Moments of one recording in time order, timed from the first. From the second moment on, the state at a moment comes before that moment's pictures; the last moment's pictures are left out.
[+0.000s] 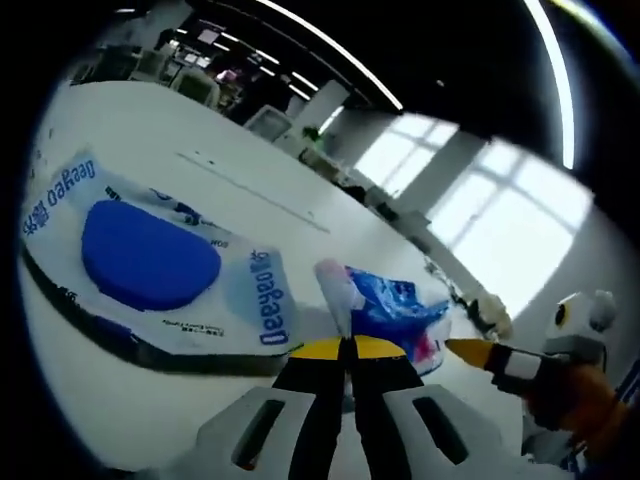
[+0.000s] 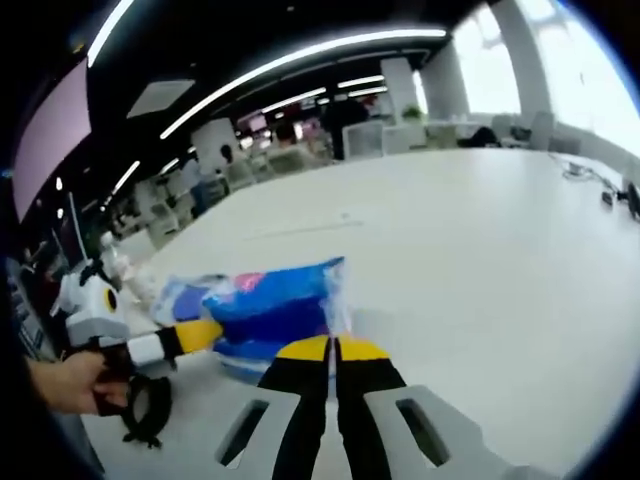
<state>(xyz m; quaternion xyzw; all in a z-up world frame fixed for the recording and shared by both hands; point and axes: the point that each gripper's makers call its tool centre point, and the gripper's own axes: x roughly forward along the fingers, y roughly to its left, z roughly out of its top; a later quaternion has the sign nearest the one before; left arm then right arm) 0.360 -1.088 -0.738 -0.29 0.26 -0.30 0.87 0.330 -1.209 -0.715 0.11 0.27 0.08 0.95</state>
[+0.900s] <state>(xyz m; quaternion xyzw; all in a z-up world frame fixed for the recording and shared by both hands) 0.345 -1.085 -0.747 -0.17 0.27 -0.32 0.89 0.326 -1.212 -0.740 0.13 0.29 0.06 0.95</state>
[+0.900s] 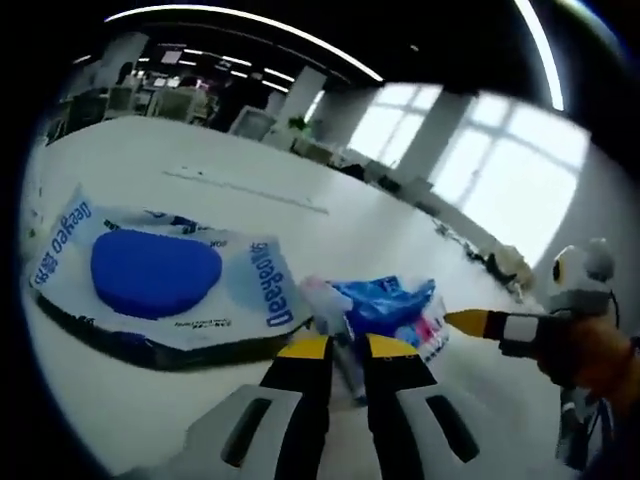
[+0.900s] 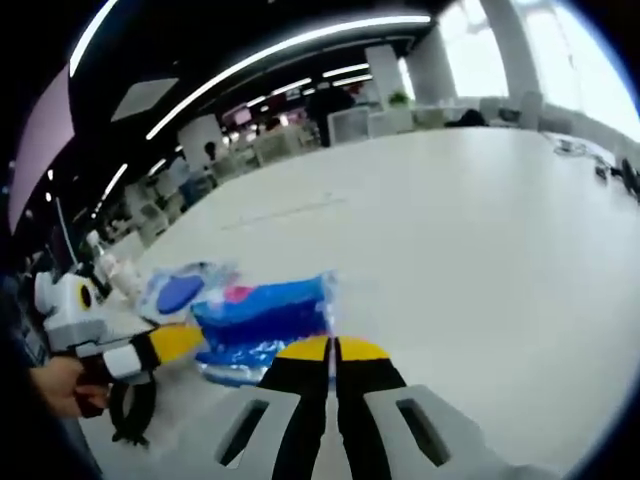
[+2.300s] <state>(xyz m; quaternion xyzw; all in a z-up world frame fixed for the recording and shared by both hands) 0.383 -1.097 -0.744 -0.33 0.28 -0.22 0.88 0.357 -1.233 -0.747 0.13 0.29 0.08 0.95</state>
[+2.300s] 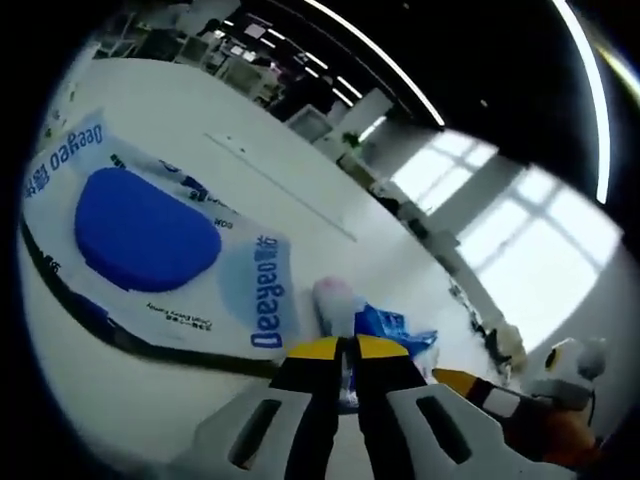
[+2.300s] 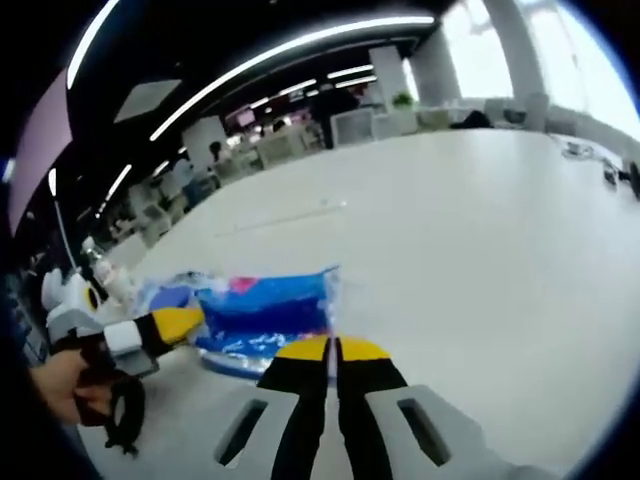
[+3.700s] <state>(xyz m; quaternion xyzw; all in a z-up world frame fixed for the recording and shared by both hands) 0.316 -1.047 -0.632 -0.10 0.25 -0.38 0.89 0.283 -1.143 -0.668 0.08 0.30 0.16 0.94</state>
